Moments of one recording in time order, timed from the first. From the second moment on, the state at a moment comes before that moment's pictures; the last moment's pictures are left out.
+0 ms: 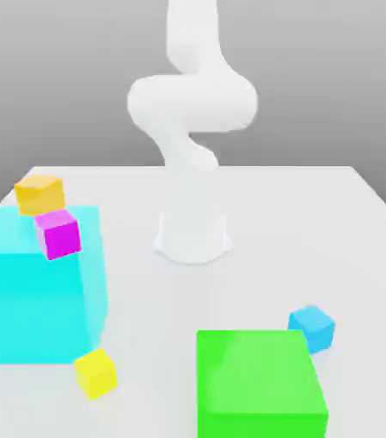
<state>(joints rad) 0.03 -0.72 0.02 -2.35 0.02 2.35 0.80</state>
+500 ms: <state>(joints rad) 0.23 -0.16 0.23 -2.71 0.06 2.72 0.83</state>
